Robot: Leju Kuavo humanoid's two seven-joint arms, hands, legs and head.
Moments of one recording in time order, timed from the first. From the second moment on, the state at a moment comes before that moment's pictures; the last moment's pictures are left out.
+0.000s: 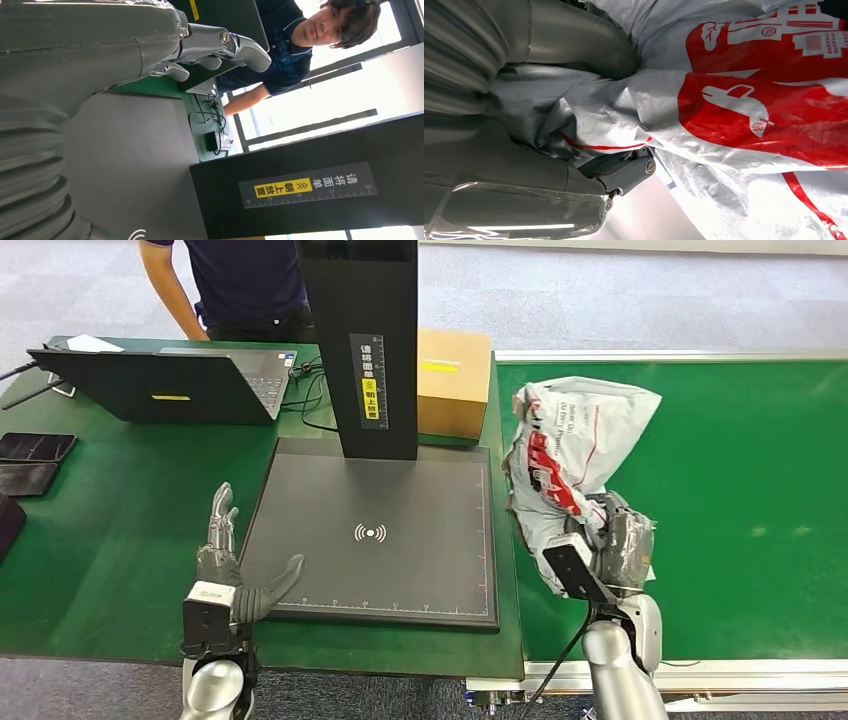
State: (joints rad) left arm -0.01 -0.22 -0.06 -1.47 -0.42 0.22 -0.63; right arm -0.21 0.17 -0.15 -1.33 0.78 -0.48 -0.35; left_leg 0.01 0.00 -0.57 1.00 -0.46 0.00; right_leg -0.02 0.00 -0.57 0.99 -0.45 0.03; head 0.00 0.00
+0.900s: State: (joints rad) left arm -0.05 -0.20 -0.10 -1.43 -0.37 0.25 -0.66; right arm -0.44 0.17 0.24 -1.06 0.76 -0.37 -0.44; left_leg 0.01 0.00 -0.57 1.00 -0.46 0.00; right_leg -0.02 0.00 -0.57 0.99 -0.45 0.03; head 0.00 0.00
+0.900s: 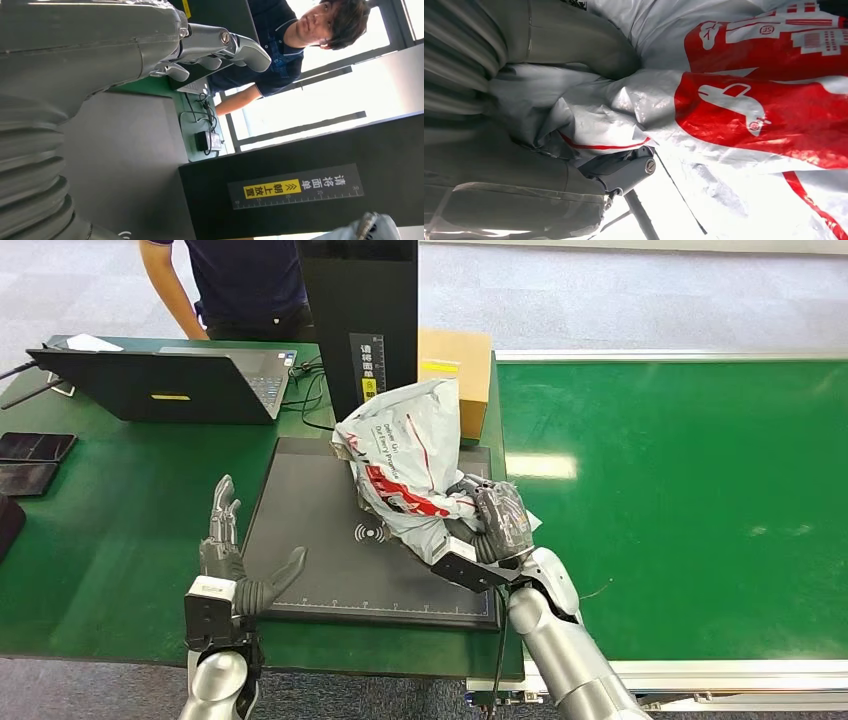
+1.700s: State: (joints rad) left arm -0.11 -0.19 -0.14 -1.36 -0.35 0.24 -0.68; right arm -0.61 0.20 0.40 -0.61 0.74 -0.36 -0.50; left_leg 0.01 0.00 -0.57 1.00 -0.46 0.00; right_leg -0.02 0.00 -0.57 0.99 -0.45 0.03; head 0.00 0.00
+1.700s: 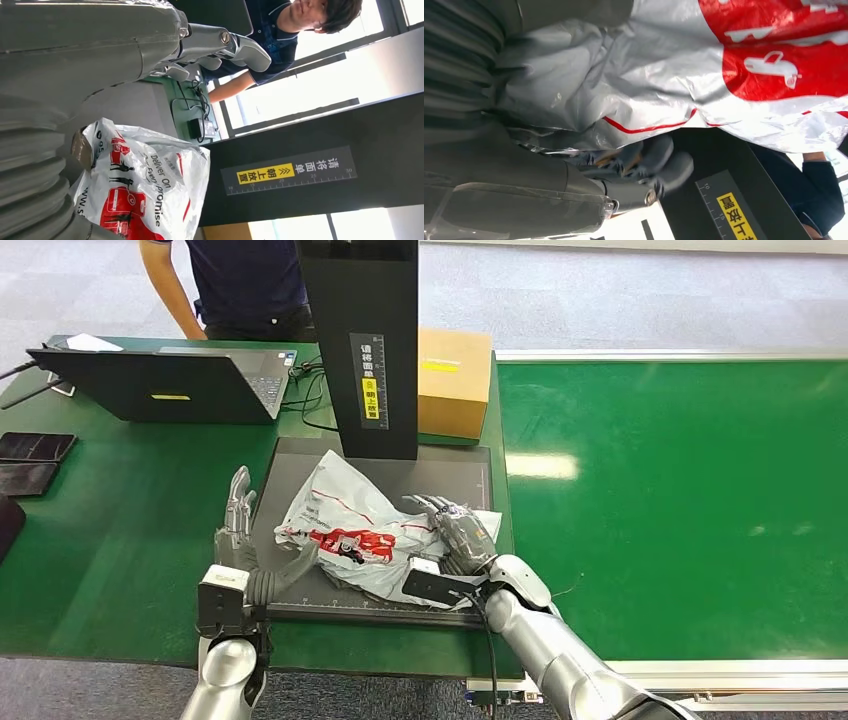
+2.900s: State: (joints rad) left arm -0.12 -0.18 -0.15 -1.31 -0.32 0.26 -0.69; right arm -0.47 0.21 0.42 -0.87 0.45 -0.42 -0.65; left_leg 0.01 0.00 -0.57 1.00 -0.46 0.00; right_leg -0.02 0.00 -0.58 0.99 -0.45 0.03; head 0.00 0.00
